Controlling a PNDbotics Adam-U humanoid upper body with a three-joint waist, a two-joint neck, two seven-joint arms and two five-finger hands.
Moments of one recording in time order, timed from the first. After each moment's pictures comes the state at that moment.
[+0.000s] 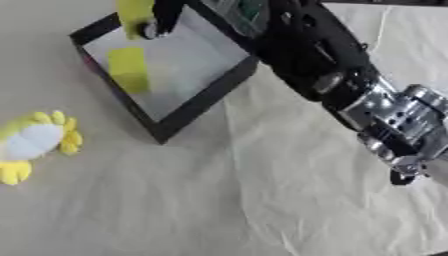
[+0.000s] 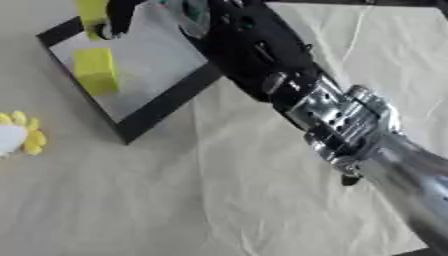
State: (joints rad) left arm -0.29 0.53 0.04 -1.94 0.32 -0.12 0.30; right arm -1.24 -0.28 0.47 -1.07 0.72 0.16 0.61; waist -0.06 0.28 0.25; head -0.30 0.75
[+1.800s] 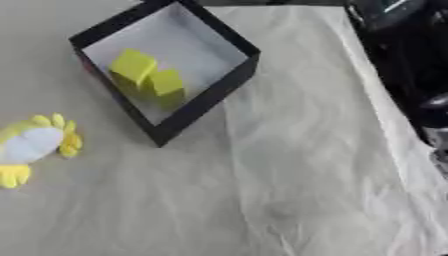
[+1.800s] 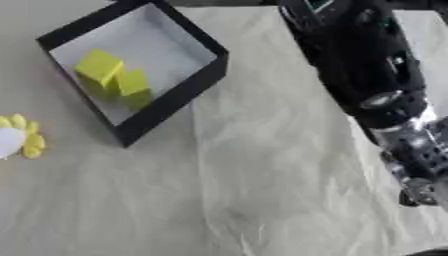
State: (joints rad) left arm -0.26 0.58 0.04 -1.93 0.30 -0.12 0.29; right arm -0.94 -0.64 0.23 -1.85 0.24 0.43 0.39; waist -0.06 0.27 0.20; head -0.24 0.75
